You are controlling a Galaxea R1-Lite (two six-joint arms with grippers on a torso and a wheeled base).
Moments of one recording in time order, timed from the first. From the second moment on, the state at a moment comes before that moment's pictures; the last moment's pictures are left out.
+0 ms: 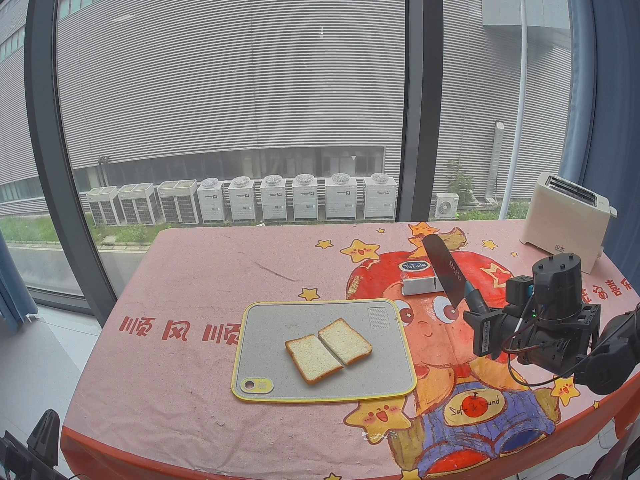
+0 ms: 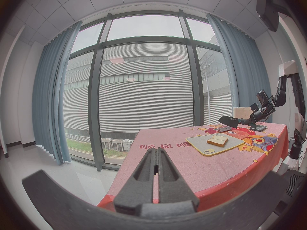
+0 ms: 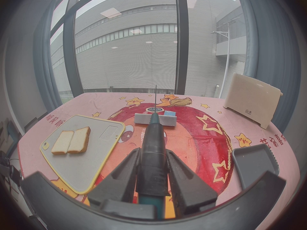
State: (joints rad) left arm -0.01 0.02 -0.02 0.00 -0.02 0.02; right arm 0.51 1.71 -0.48 -0.67 -0.27 0.18
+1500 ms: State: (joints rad) left arm -0.01 0.02 -0.02 0.00 -0.02 0.02; right arm 0.50 1.77 -0.49 -0.67 -0.27 0.19
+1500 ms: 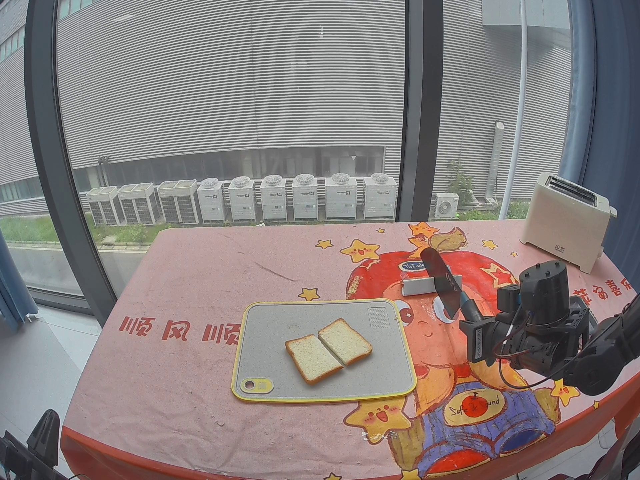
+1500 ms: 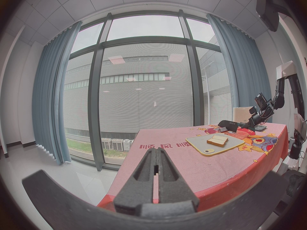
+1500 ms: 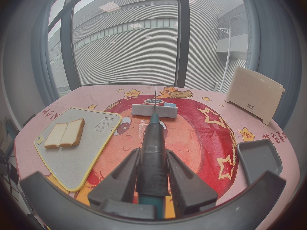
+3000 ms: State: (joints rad) left arm -0.01 0.02 -0.02 0.00 -0.02 0.02; right arm 0.51 1.79 -0.49 -0.67 -0.28 0.21
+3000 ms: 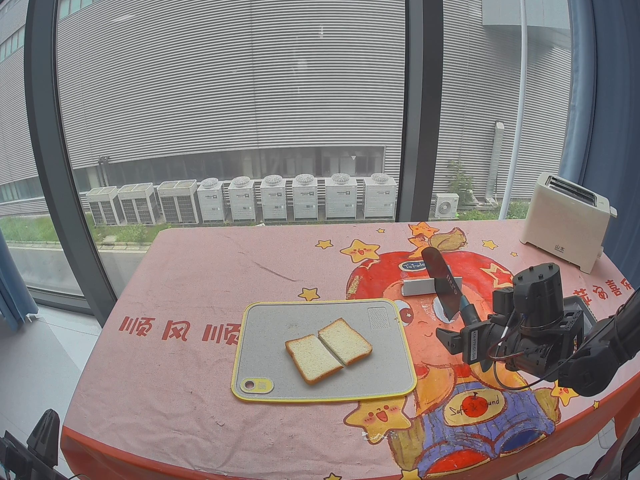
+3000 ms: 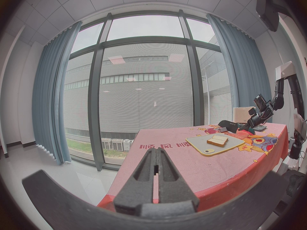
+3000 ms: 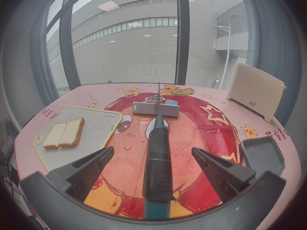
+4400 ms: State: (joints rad) left arm -0.01 0.02 -0.02 0.00 -0.02 0.02; right arm 0.60 1.60 -0.46 -0.67 -0.31 0.15
